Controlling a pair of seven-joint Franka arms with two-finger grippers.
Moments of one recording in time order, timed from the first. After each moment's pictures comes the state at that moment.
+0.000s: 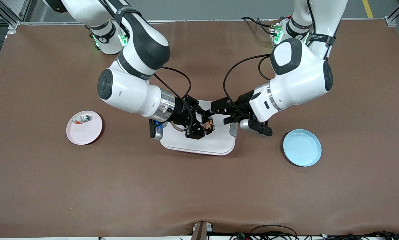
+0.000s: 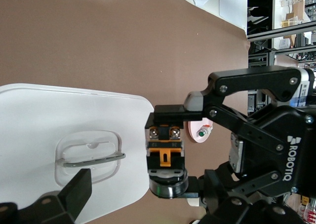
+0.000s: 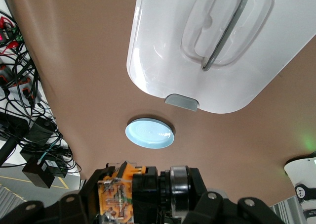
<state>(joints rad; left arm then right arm) -0.47 0.35 -0.05 -1.58 -0.88 2.24 -0.03 0.52 0.61 0.08 -1.16 0.64 2.12 1.70</state>
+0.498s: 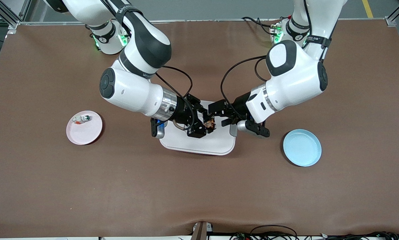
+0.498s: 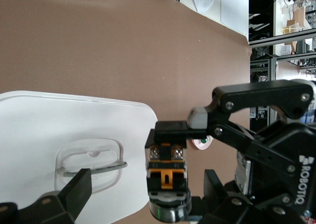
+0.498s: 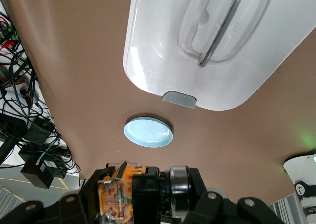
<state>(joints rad) -0.48 0.36 -0.05 -1.58 -0.88 2.29 -0.03 0.53 0.61 0.08 -1.16 0.64 2.12 1.72</state>
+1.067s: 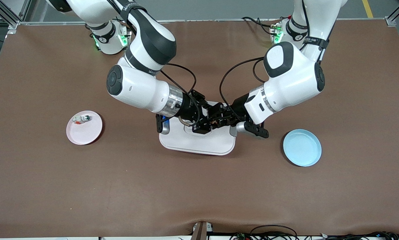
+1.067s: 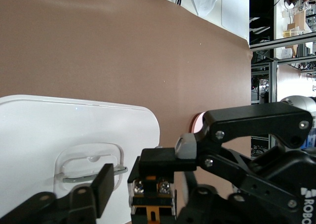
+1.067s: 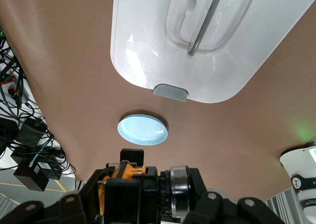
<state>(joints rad) -0.48 0.37 -0.05 -1.58 -0.88 2.31 -0.03 0.55 0.61 0.08 -1.16 0.64 2.12 1.76</state>
